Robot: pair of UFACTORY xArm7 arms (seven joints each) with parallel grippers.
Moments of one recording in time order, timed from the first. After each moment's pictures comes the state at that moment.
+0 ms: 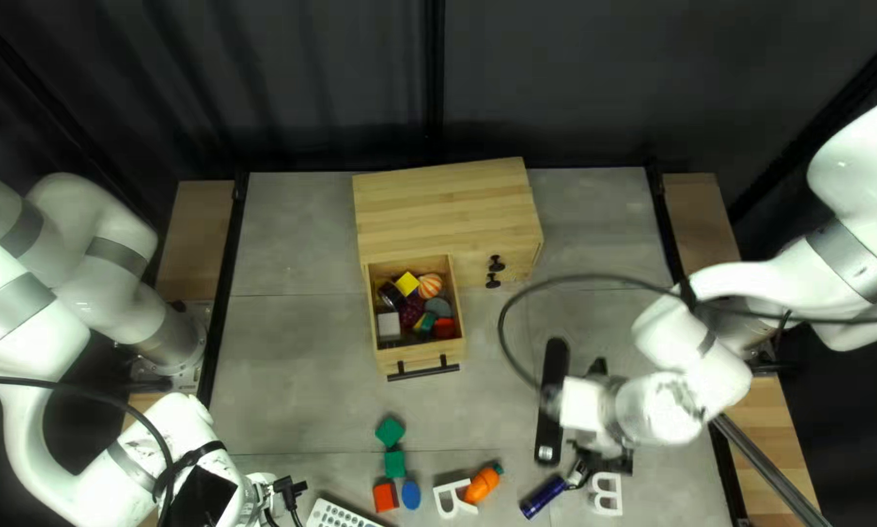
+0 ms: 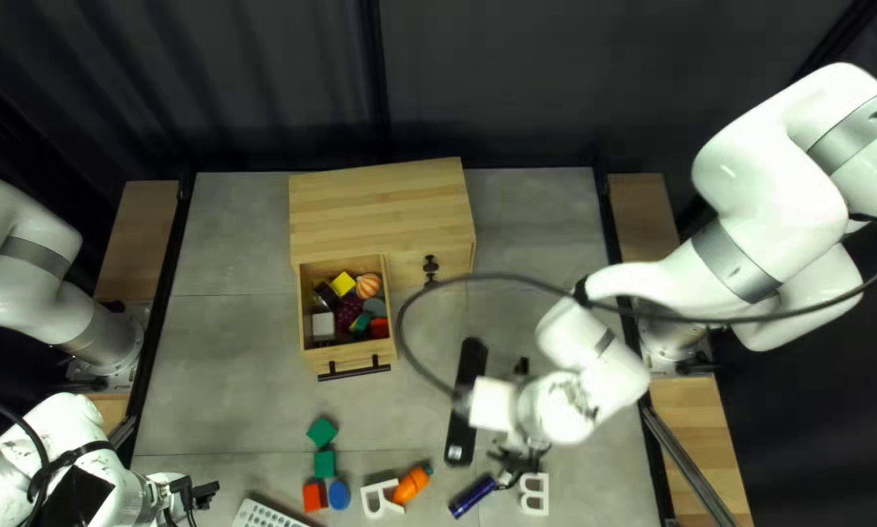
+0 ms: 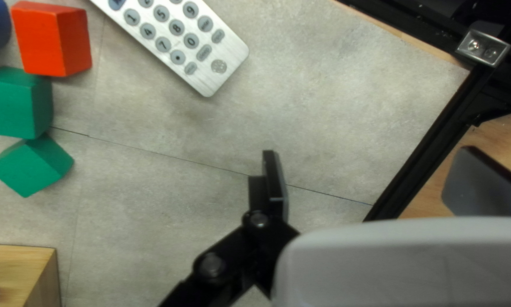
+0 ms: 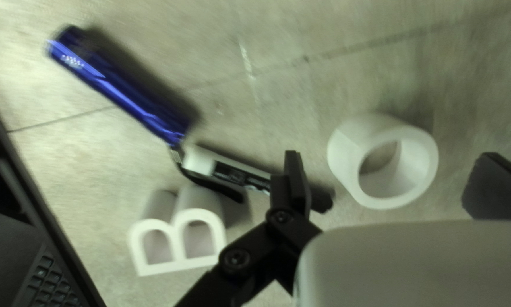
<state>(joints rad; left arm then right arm) -0.22 -0.15 -0.65 0.74 -0.25 0.97 0.50 0.31 0.07 0.30 0.83 -0.61 0.80 0.96</state>
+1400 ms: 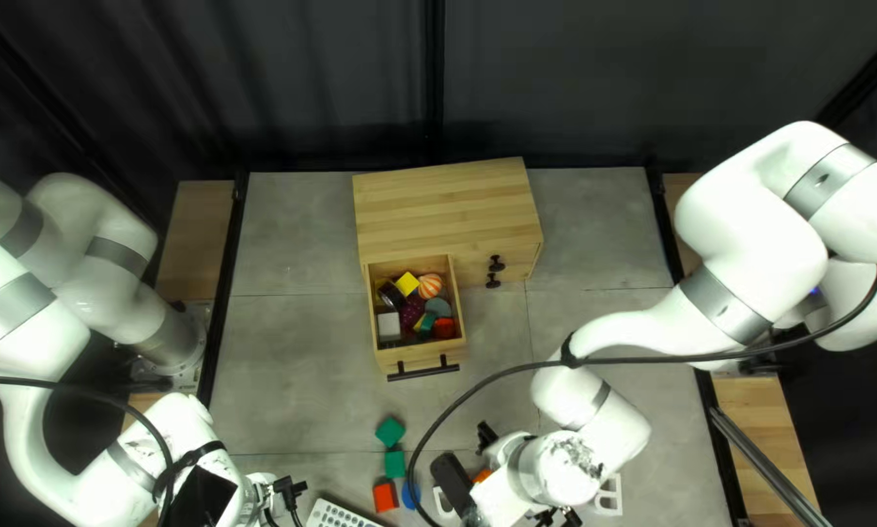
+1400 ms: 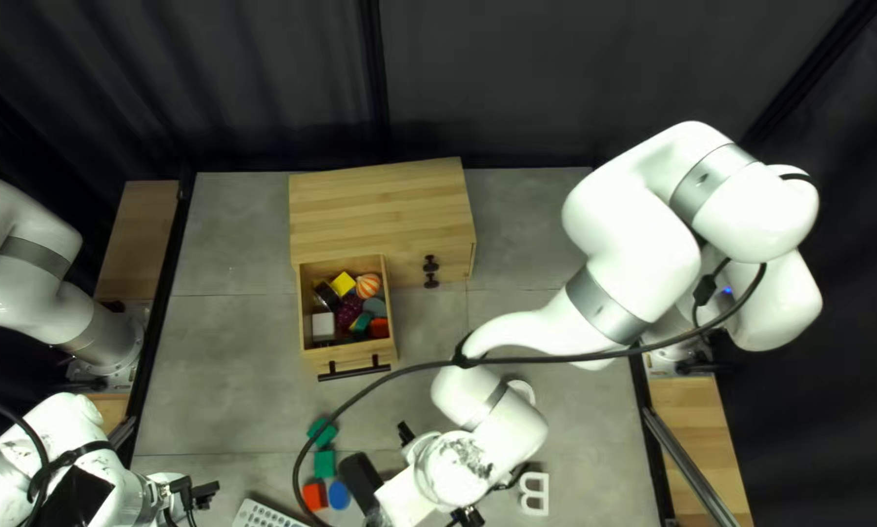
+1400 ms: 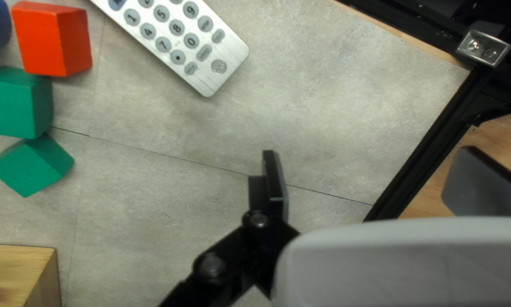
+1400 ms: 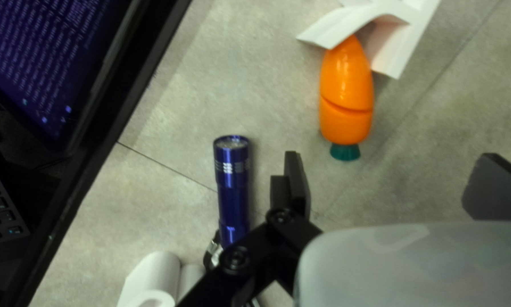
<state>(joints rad) -0.22 -0.15 -0.65 0.74 -0.25 0.97 0.50 0.19 0.48 0.38 1.23 -0.46 0.74 0.24</state>
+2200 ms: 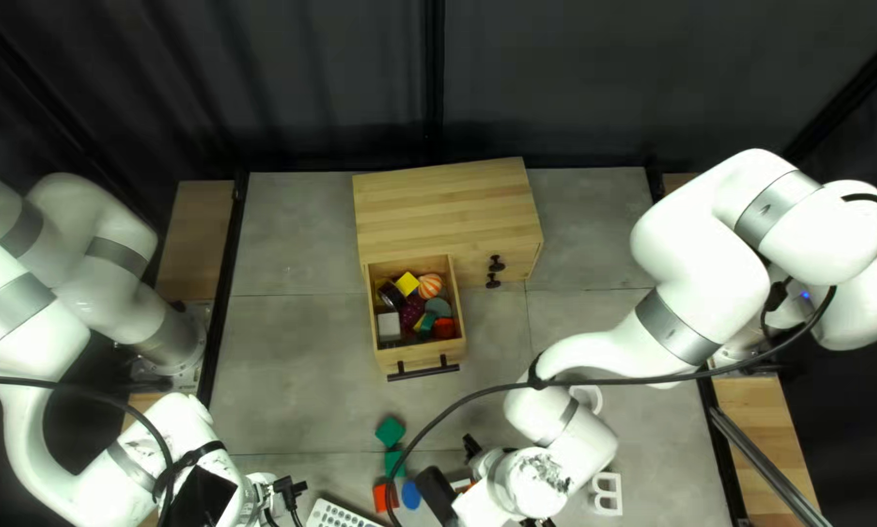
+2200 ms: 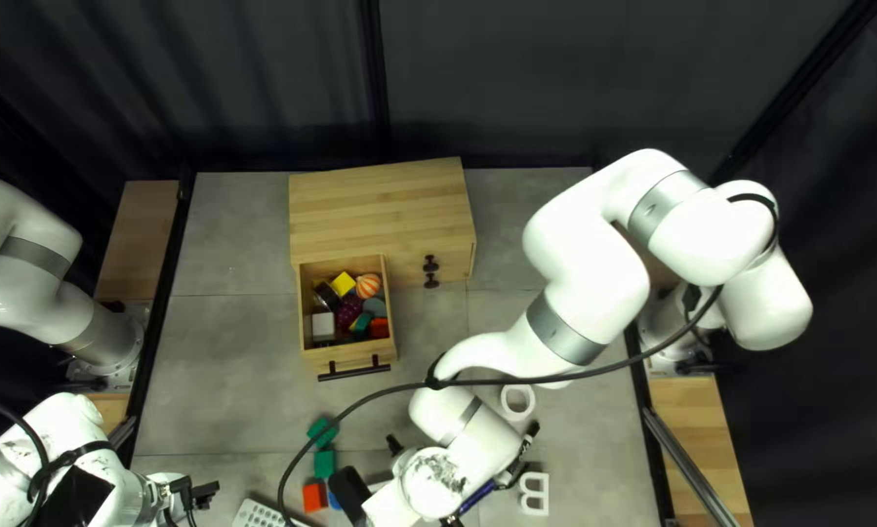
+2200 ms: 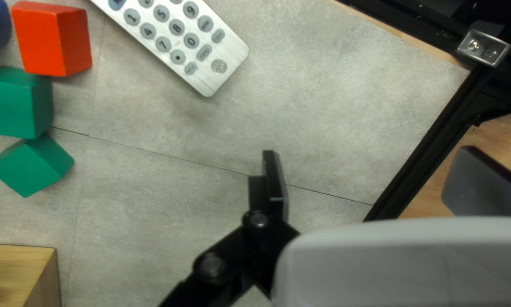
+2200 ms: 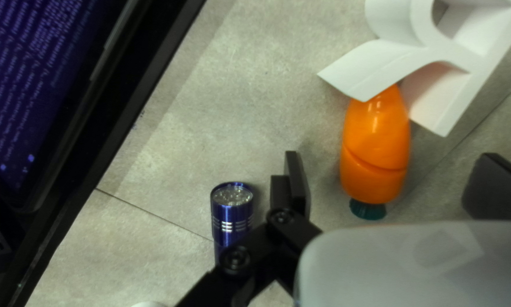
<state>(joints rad) -0.22 -0.15 -0.65 0.74 -0.25 0.97 0.50 0.18 0.57 0.37 1.30 -0.44 0.80 0.22</state>
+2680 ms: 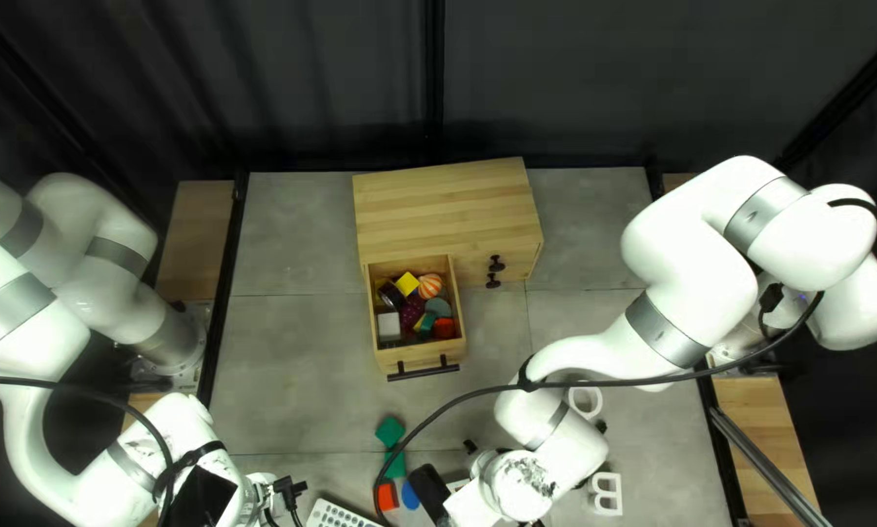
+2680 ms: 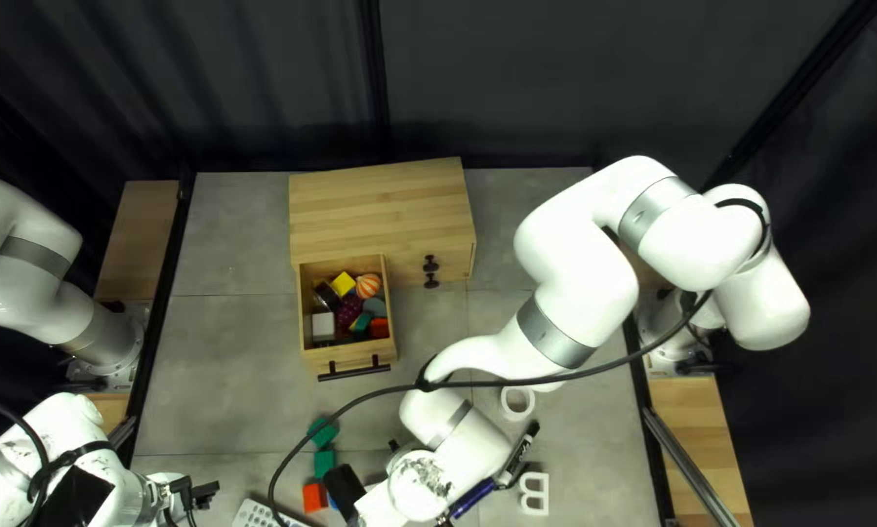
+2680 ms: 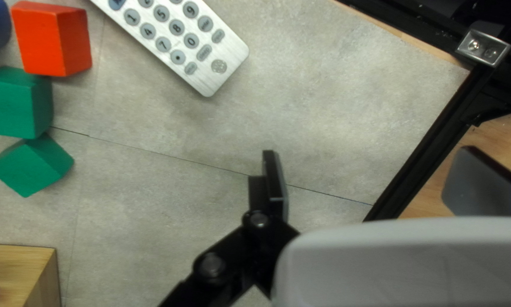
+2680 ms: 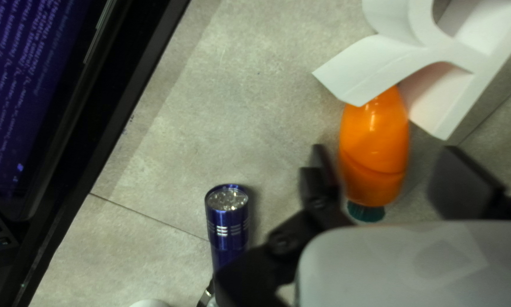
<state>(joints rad) -0.22 -0.15 -0.65 0.74 -0.25 0.97 0.50 0.18 0.57 0.38 1.33 -0.42 0.85 0.21</state>
